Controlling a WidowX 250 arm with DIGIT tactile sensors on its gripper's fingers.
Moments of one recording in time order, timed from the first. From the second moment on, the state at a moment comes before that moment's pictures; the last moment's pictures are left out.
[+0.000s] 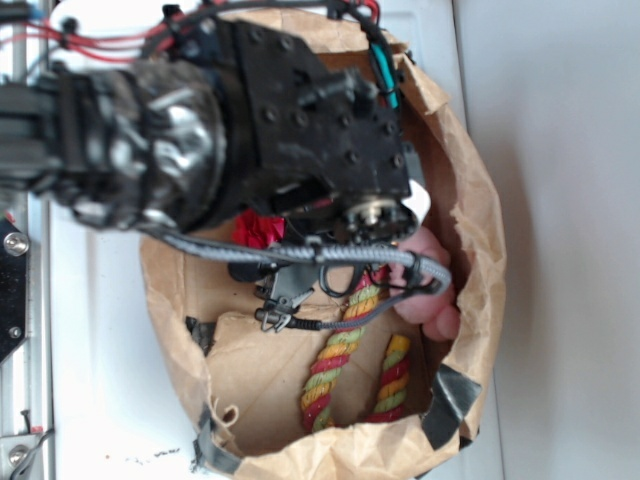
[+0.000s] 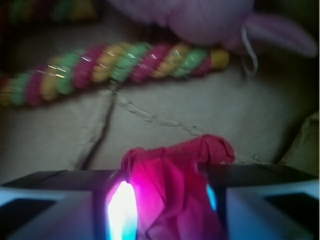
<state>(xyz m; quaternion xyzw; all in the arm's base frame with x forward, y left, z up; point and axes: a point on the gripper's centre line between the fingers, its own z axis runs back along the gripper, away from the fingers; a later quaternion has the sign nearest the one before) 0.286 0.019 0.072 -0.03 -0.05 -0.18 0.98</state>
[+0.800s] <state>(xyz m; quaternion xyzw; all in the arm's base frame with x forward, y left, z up) 0.292 0.008 0.139 -0.03 -0.09 -0.15 0.98</state>
